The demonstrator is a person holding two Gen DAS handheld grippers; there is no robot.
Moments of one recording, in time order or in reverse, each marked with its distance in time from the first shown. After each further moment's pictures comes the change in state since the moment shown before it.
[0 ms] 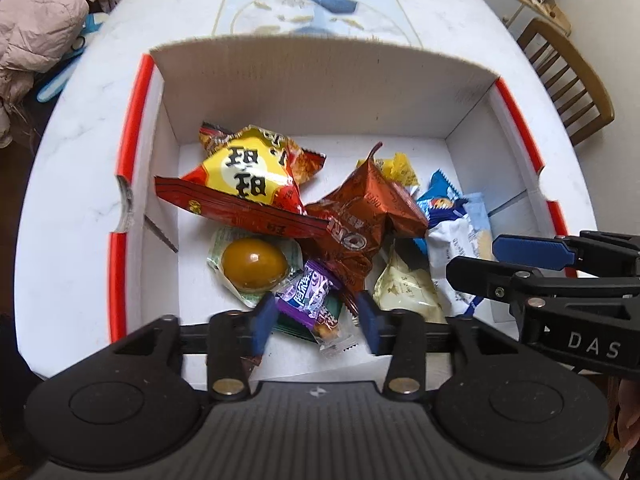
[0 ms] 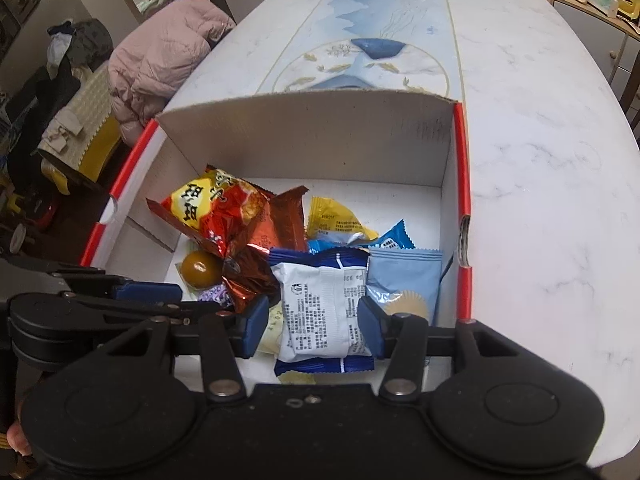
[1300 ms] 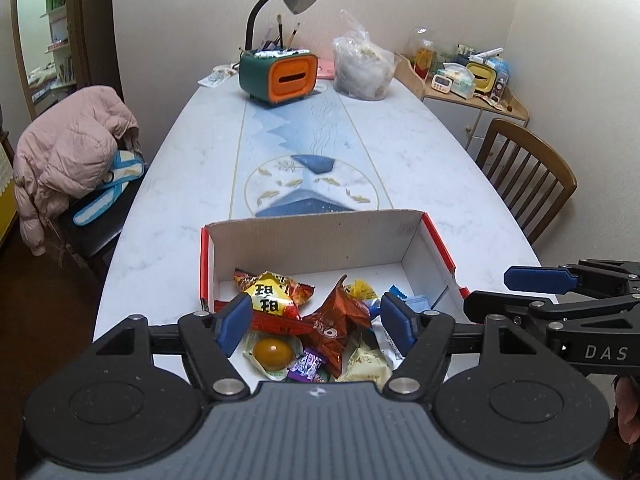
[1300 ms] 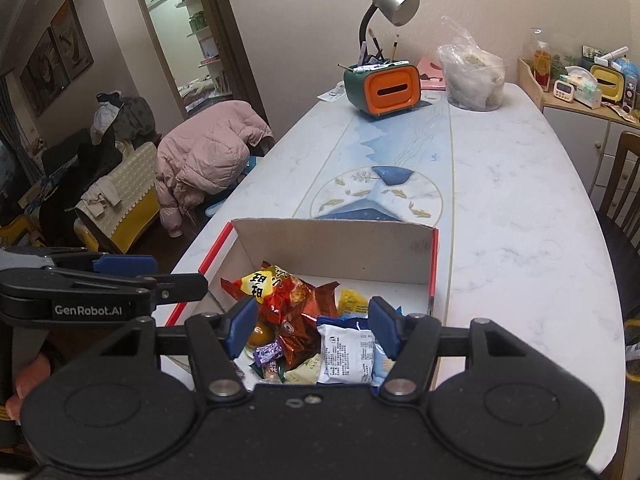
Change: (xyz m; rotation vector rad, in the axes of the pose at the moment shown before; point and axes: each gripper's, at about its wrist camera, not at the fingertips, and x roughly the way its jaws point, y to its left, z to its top) left arm -0.134 -0.026 -0.028 0.087 -0.418 0.043; right arm -0.111 0.022 -0.024 -0.063 -0.338 0.043
